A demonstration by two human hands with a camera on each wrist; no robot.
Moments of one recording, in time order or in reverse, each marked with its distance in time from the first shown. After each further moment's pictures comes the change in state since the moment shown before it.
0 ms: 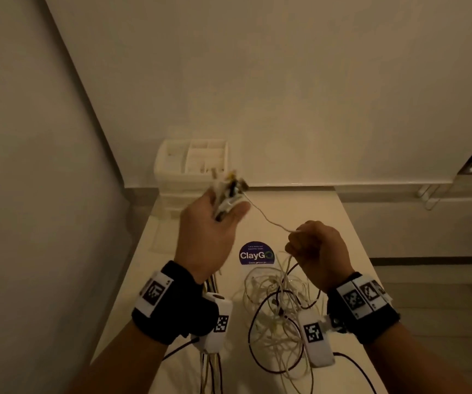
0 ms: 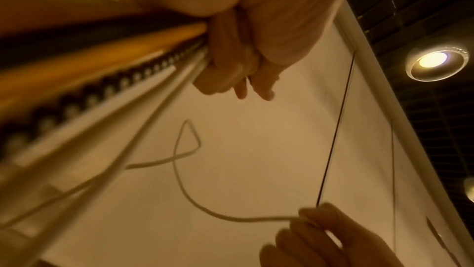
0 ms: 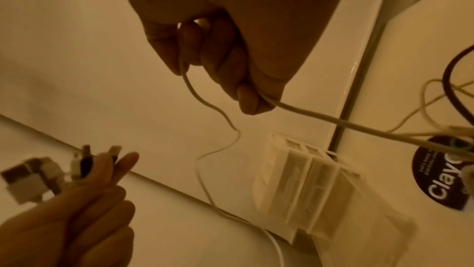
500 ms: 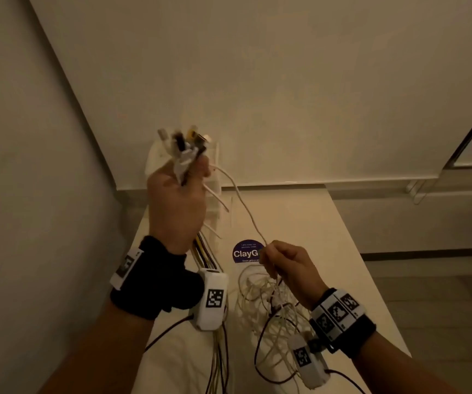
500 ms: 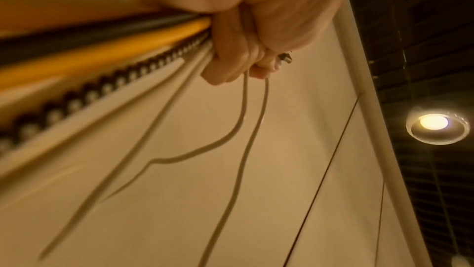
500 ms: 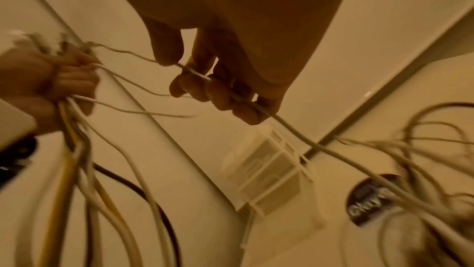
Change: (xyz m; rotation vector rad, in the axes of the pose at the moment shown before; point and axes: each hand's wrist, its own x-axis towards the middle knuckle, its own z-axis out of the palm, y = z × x) left_hand 0.029 0.020 -0.013 -0.252 0.232 -0.002; right_hand -0.026 0.035 -0.013 -0.545 -0.199 -0.080
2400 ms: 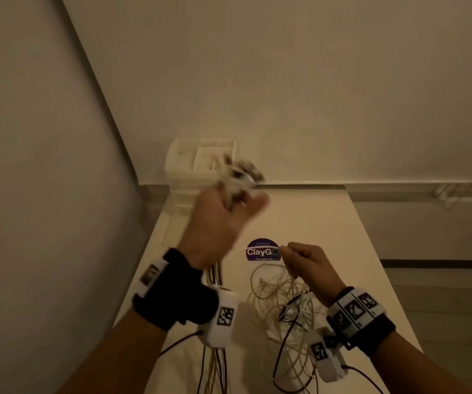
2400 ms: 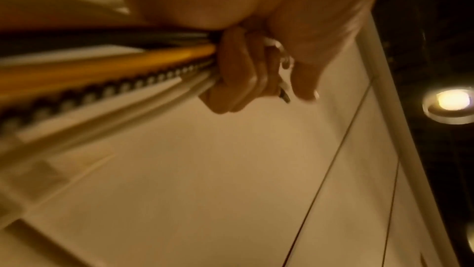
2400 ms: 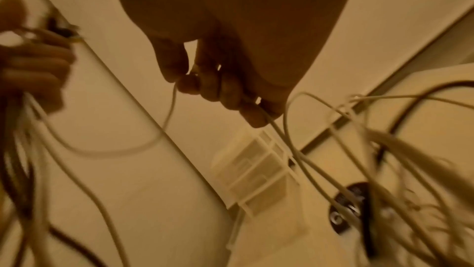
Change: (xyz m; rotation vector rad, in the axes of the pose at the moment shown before) left_hand -0.035 0.003 0.008 0.132 -0.441 -0.043; right_hand 0.006 0.008 -0.023 -0.200 -0.030 0.006
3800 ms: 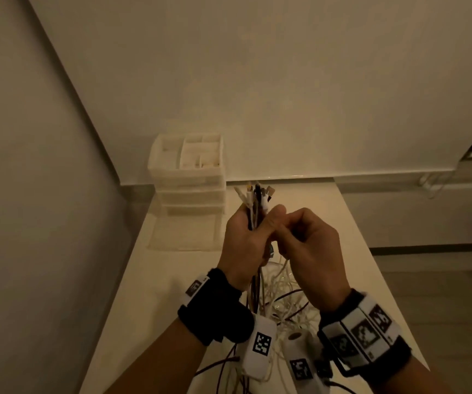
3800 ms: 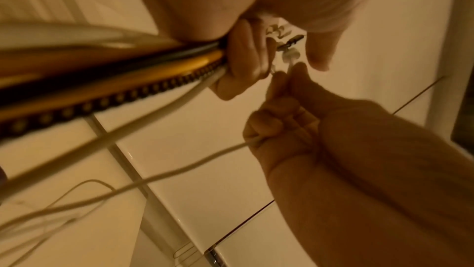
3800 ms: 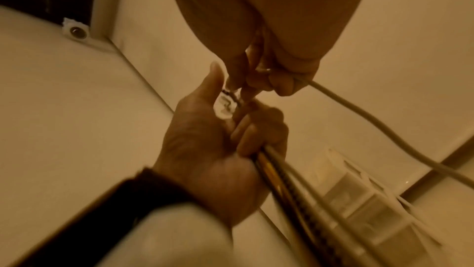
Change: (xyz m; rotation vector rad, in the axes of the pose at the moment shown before) left_hand -0.007 -0.035 0.051 -0.518 -0.062 -0.288; right_hand -0.018 -0.096 0.034 0.057 0.347 -0.161
